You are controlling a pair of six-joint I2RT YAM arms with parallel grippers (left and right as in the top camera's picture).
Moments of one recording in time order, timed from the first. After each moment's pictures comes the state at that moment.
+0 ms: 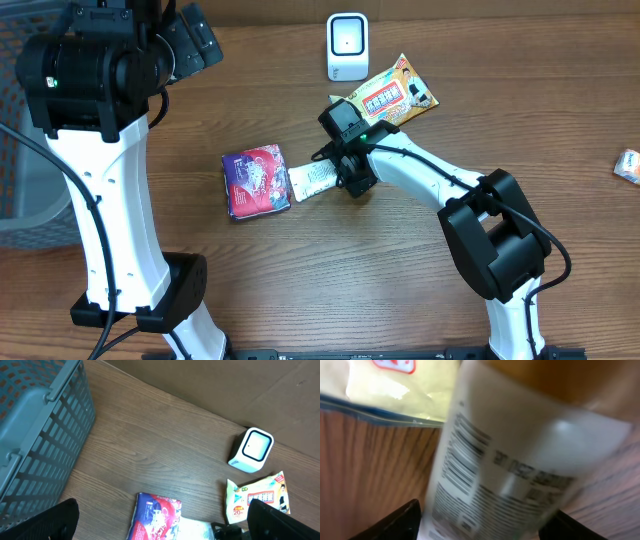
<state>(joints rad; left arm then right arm) -0.11 1.90 2.74 -1.69 -0.24 -0.50 0.62 2.13 1.52 -0.66 0.00 1.50</state>
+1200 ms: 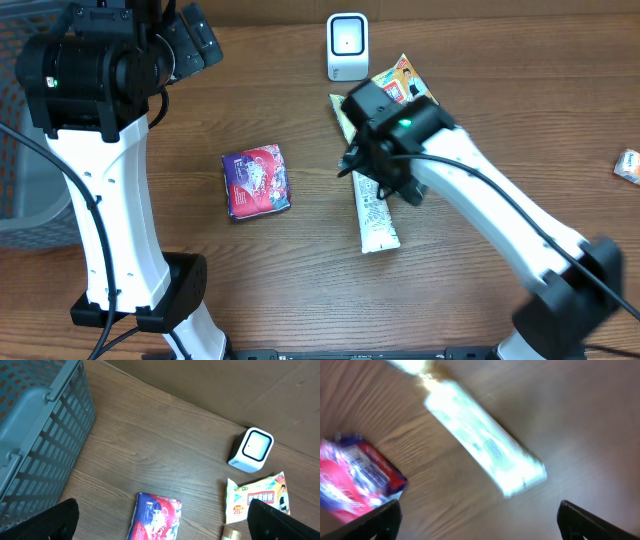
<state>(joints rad) -0.11 1.90 2.74 -1.69 -0.24 -0.50 0.63 1.77 1.67 -1.33 0.04 1.24</state>
